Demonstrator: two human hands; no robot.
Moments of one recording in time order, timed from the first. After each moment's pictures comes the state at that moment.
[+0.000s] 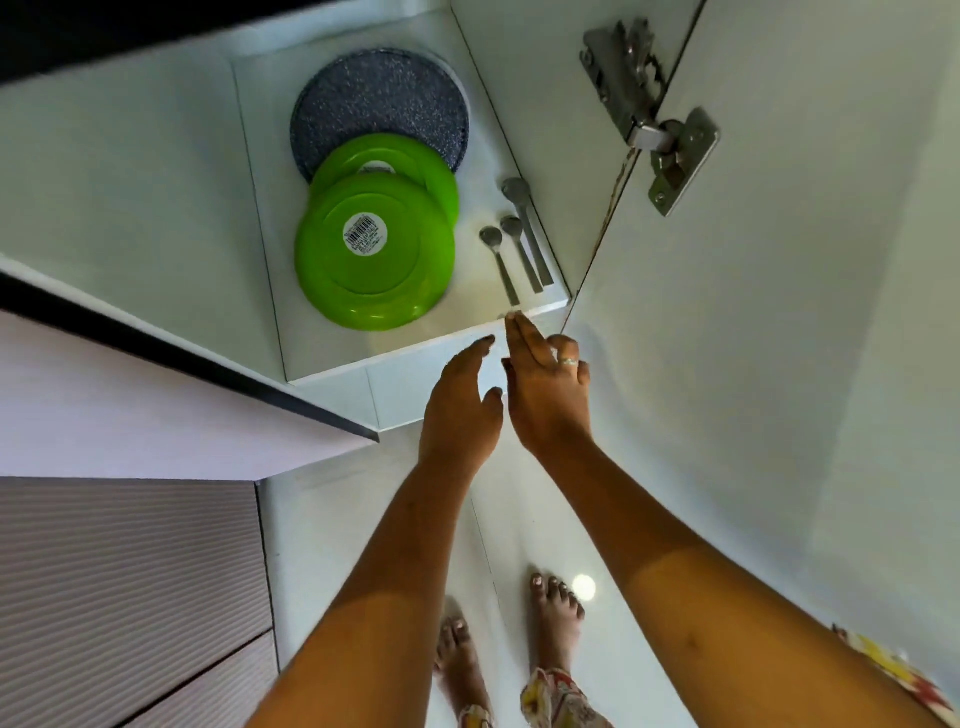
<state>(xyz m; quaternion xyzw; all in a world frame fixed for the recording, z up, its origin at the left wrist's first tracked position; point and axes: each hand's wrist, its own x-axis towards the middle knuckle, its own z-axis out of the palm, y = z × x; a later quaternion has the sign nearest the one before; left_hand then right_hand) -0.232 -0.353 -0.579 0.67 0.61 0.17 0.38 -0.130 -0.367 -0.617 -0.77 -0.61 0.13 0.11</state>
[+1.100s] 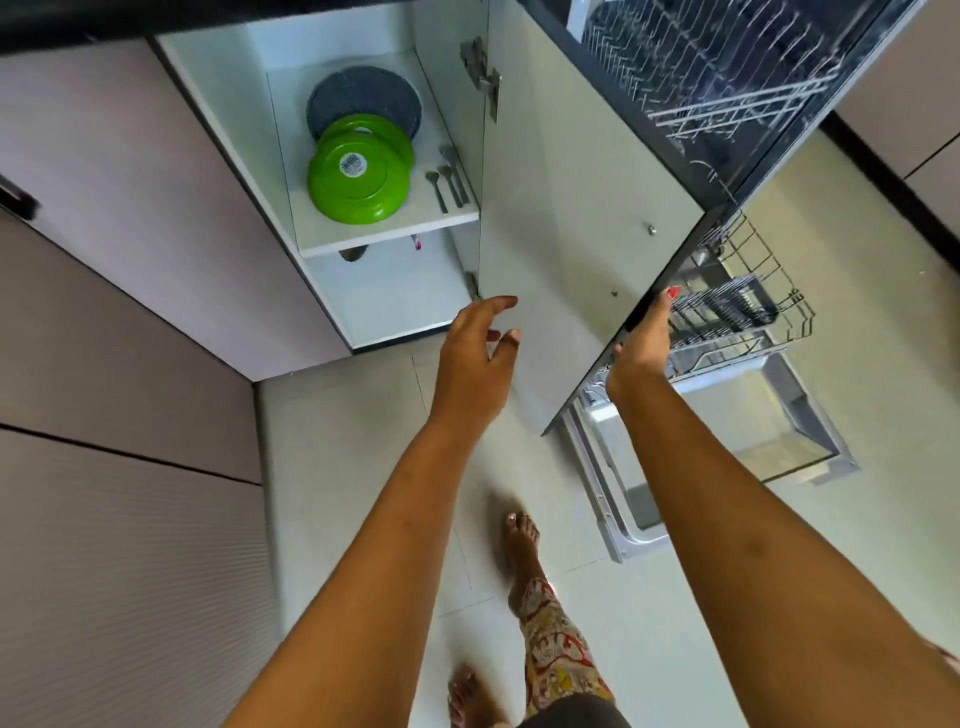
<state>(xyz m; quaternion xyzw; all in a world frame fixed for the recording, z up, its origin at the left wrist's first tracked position) -0.224 -0.647 -0.413 0.65 0.50 0.35 0.46 -0.051 -0.652 -0.436 -0.64 -0.02 0.41 0.64</state>
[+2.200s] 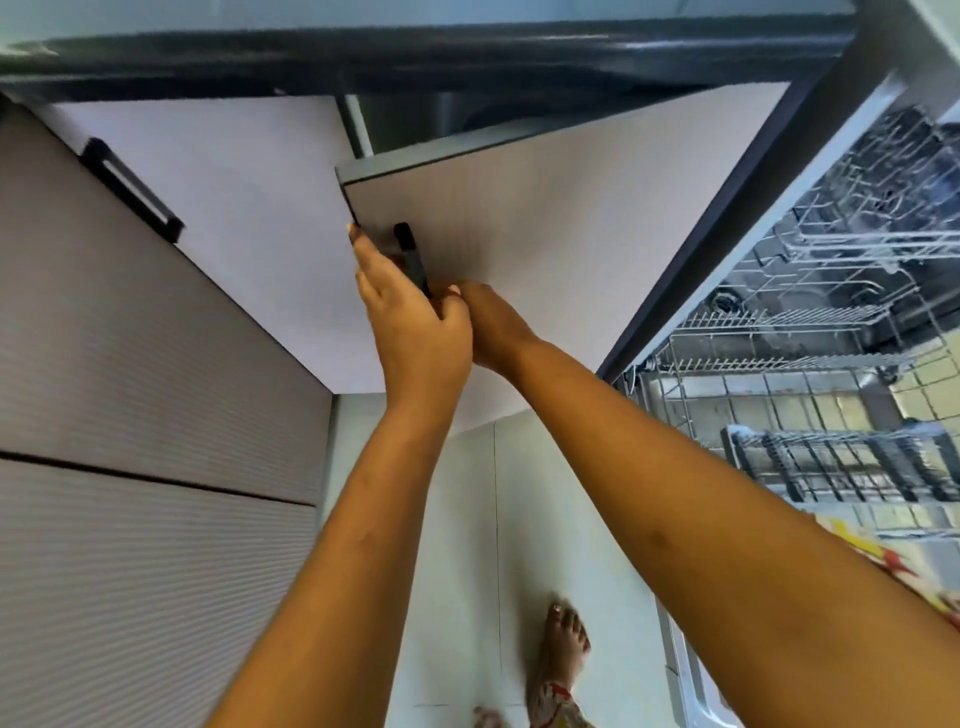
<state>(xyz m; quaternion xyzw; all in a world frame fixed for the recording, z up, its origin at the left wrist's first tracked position) -0.326 -0.469 -0.382 0.49 0.71 0.46 0.23 -0.258 -0.423 -0.417 -0.55 -0.71 0.40 0.17</state>
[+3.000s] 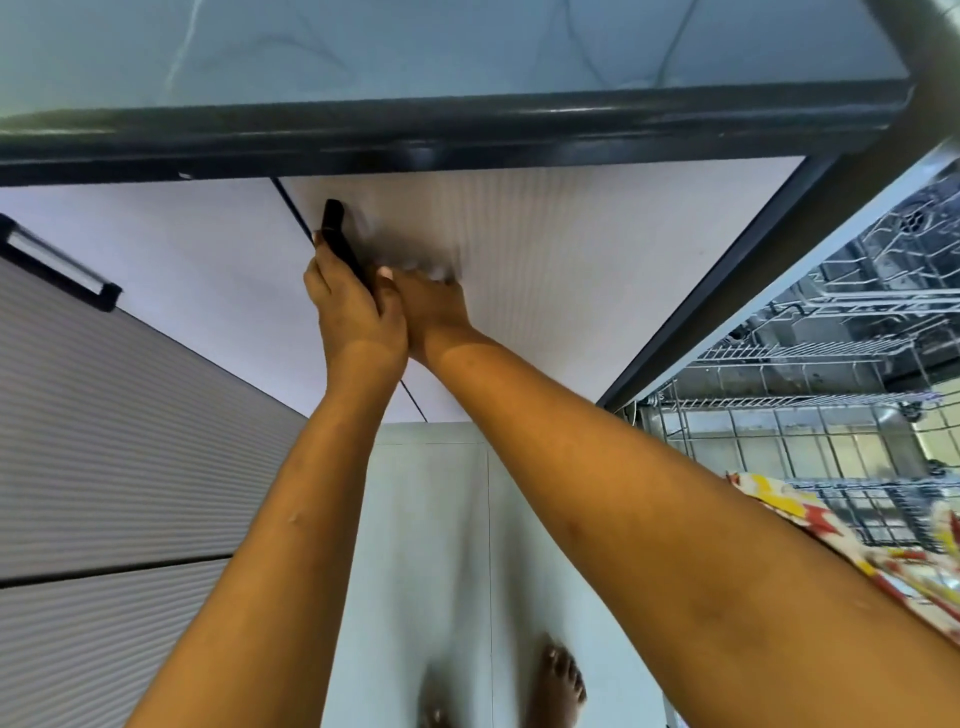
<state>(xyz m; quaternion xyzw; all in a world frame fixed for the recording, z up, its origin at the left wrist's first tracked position) -0.338 -0.360 -0.396 0.48 0.76 0.38 0.21 -0.281 -0.323 -0.417 -0.58 -0.68 0.42 0.15</state>
